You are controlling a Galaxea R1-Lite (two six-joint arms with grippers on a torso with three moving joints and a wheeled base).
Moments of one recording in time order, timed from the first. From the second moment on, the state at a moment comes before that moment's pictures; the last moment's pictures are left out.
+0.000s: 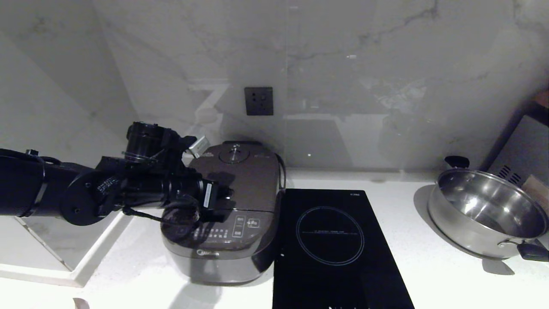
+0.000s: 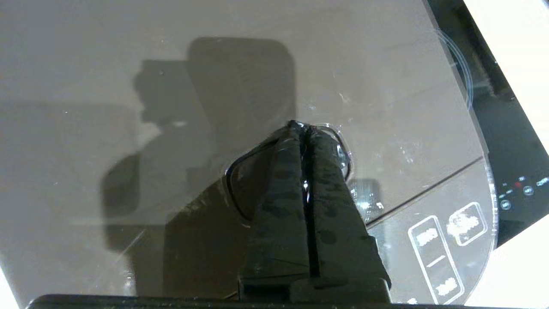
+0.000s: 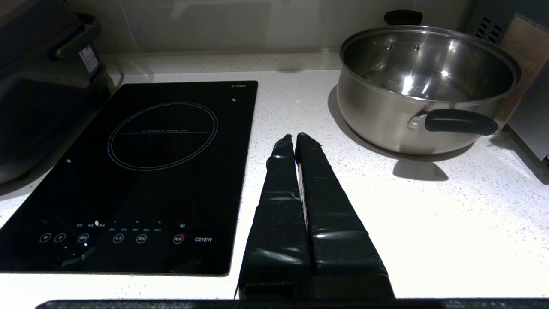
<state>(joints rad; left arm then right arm) -0.35 1.78 -0.98 -0.16 -0.26 -0.01 0.00 0.00 0.00 0.00 -0.01 0.02</state>
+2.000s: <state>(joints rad) -0.07 1.19 -0.72 -0.38 -0.25 -0.29 0.00 0.00 0.00 0.00 -0.01 0.02</state>
